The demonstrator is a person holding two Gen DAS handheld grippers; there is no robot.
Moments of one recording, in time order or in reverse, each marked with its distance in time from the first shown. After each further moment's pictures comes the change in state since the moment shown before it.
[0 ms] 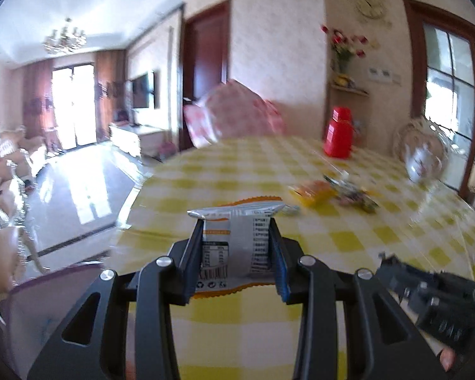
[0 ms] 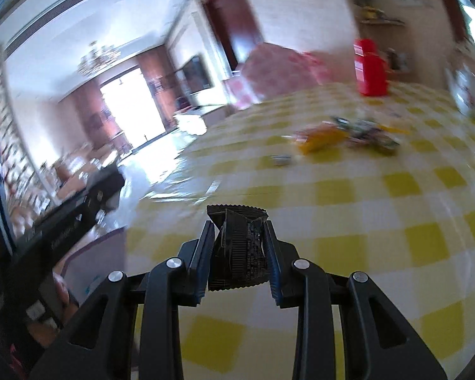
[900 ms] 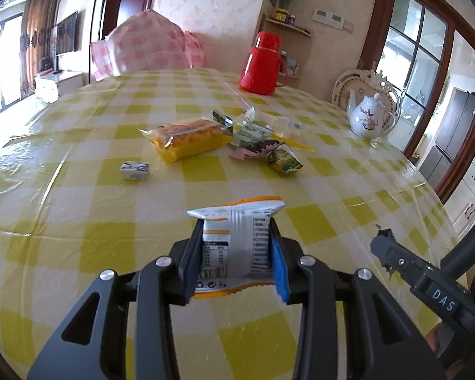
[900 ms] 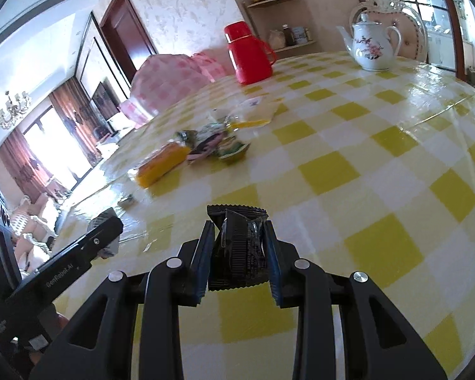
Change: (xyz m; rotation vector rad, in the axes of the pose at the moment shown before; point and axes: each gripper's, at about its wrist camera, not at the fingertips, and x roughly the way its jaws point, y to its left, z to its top) left arm 0.162 -0.172 -0.009 0.021 0.319 -0.367; right arm 0.003 -0.217 0.018 0.348 -0.021 -0.330
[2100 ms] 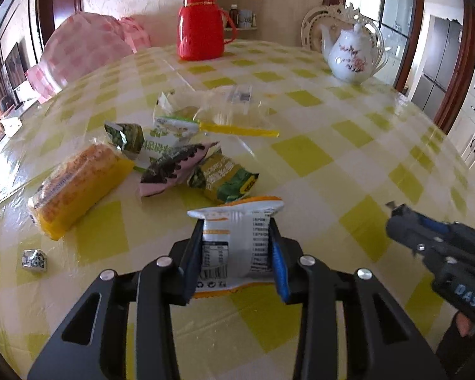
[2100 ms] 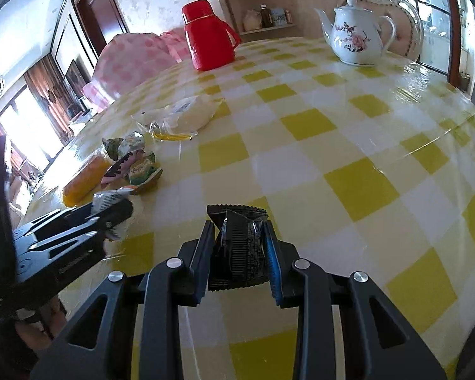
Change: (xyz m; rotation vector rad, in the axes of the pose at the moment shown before) left arm 0.139 -0.088 0.055 0.263 0.189 -0.021; right arm 0.064 -0.082 0.076 -0.041 0.112 -0.156
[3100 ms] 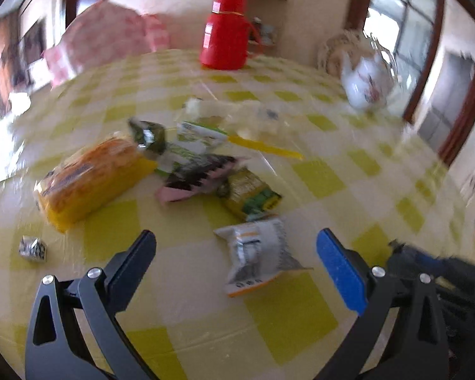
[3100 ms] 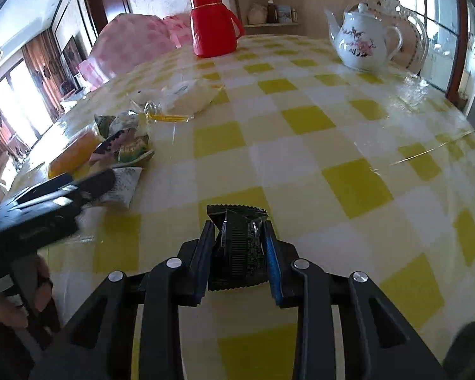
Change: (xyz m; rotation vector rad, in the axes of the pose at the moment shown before) left arm 0.007 0.019 0.004 -0.085 -0.036 0.011; right arm 0.004 0.013 -0.003 -0.109 0.038 -0.074
